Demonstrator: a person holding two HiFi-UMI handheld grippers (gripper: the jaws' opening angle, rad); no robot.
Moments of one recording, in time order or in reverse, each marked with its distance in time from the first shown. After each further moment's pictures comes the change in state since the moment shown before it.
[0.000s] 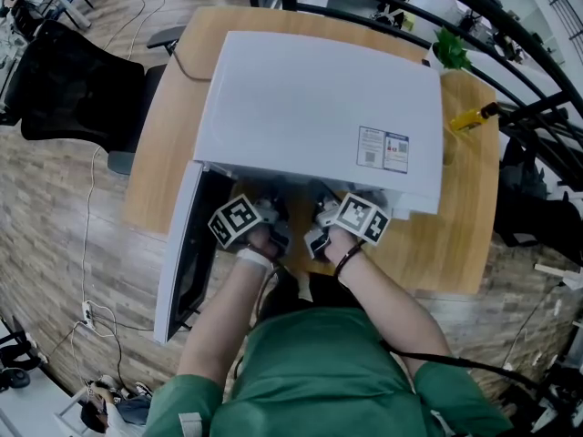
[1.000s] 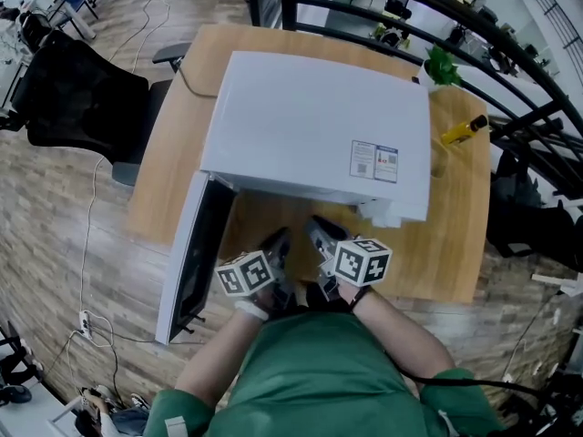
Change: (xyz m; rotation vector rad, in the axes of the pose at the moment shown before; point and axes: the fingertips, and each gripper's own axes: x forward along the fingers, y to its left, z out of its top) left arm -0.075 -0.019 -0.072 0.355 0.162 0.057; right arm -0.067 0.042 -0.039 -0.478 0.143 0.065
